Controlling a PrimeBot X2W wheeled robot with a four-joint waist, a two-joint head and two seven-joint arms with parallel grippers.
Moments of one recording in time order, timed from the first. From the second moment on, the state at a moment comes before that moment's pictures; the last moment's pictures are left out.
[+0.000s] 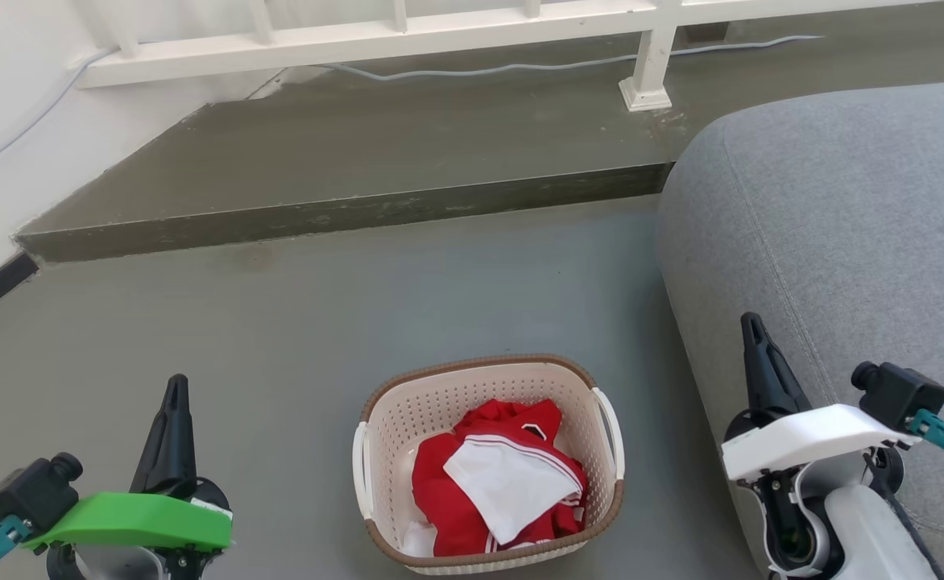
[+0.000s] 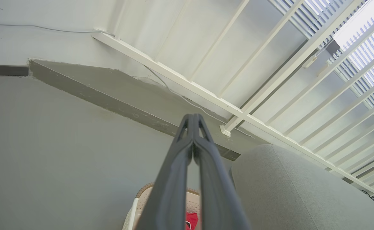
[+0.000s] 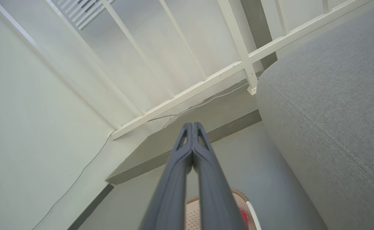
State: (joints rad) left arm 0.02 0.08 -0.06 0.12 -0.79 -0.12 -0.18; right arm -0.03 -0.06 0.19 0.16 0.60 -0.03 -0.20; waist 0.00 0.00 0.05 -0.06
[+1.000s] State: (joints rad) left arm 0.01 0.08 -0.03 0.18 -1.13 -0.12 -0.08; right arm -0.03 -0.08 0.10 0.19 1.03 0.02 -0.10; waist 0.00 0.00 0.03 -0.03
